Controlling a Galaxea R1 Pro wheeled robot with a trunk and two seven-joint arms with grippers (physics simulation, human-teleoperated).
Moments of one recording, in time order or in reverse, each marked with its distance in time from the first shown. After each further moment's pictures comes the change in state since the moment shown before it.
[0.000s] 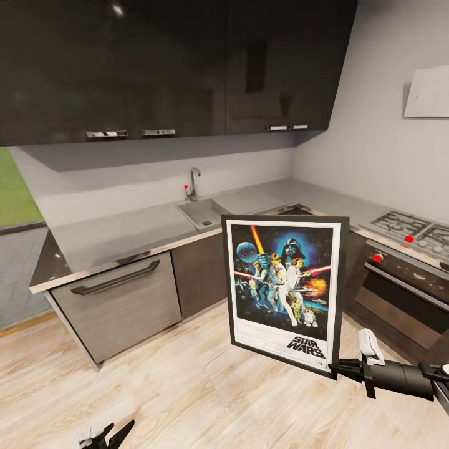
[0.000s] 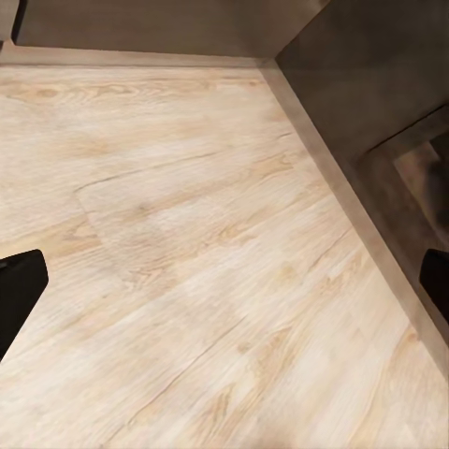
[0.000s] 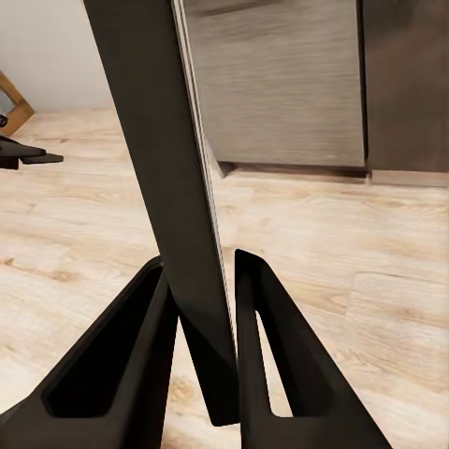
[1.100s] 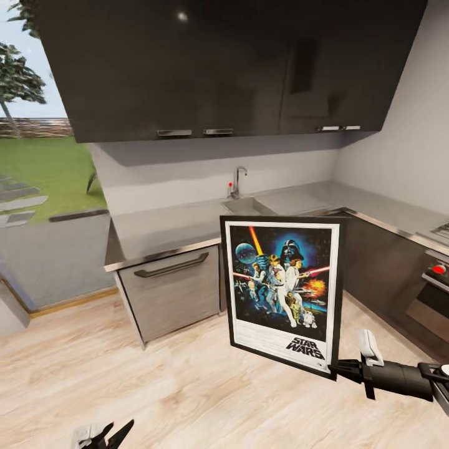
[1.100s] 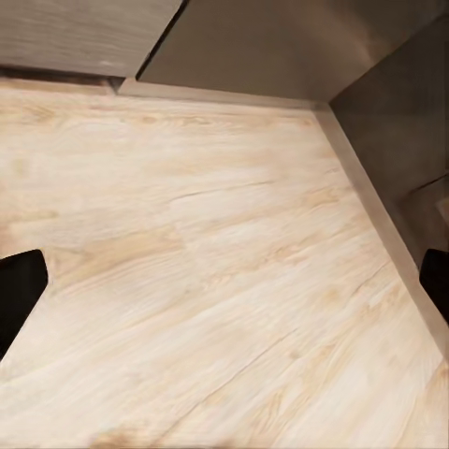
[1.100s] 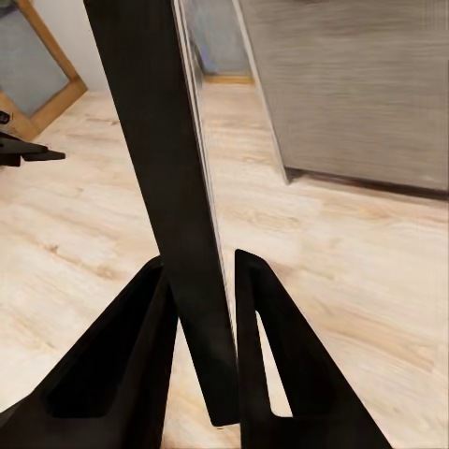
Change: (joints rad) left arm 0.000 0.001 0.001 0.001 0.000 0.000 0.000; right arm 0.002 0.001 0.006 -0.003 0.000 0.000 -0.002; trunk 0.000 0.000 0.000
